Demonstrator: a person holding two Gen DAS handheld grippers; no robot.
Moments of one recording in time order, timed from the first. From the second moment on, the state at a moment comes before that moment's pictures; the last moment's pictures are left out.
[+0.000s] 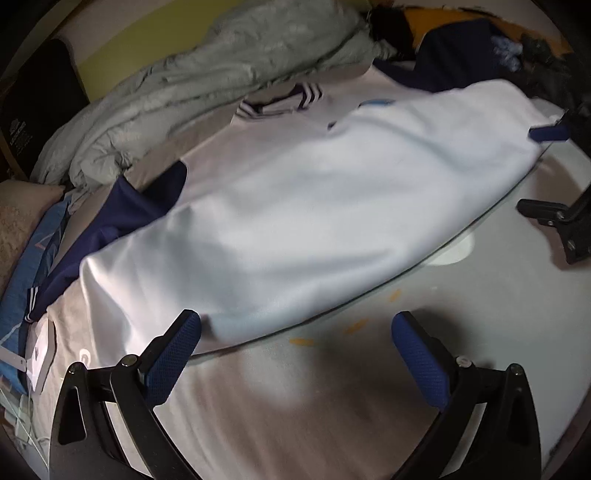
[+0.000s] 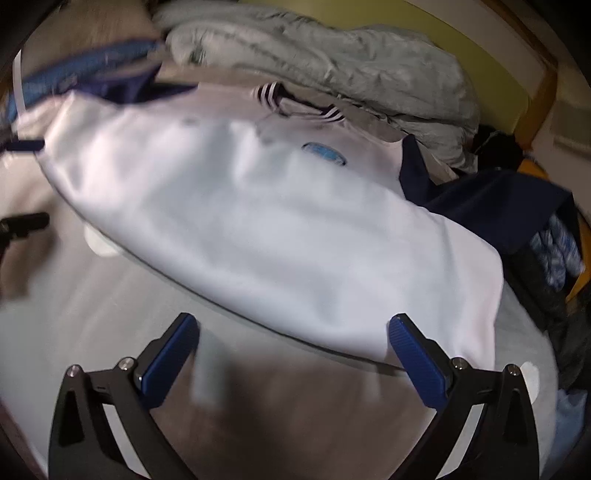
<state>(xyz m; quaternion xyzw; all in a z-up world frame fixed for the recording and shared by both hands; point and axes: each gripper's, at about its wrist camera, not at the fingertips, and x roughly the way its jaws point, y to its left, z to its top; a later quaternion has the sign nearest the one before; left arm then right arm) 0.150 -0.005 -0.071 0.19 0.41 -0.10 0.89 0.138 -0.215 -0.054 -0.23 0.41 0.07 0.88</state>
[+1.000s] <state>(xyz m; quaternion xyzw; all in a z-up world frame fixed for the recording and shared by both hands) 0.055 0.031 -0.053 0.08 0.40 -0.04 0.91 0.054 -0.235 -0.038 -0.19 0.37 0.02 0.91</state>
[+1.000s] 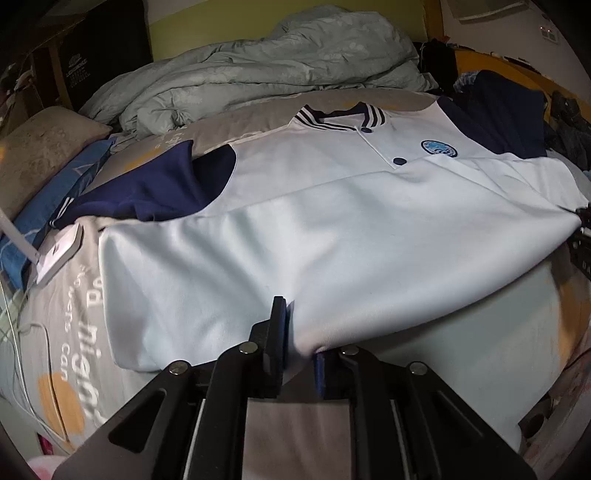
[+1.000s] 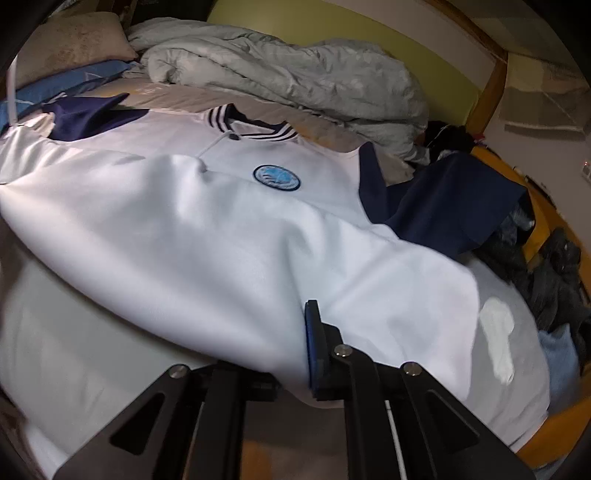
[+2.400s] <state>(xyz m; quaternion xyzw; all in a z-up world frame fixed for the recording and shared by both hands) 0.092 0.062 0.150 -0.02 0.13 -0.04 0.99 0.083 -0.326 0.170 0.06 0.09 0.02 0.99</state>
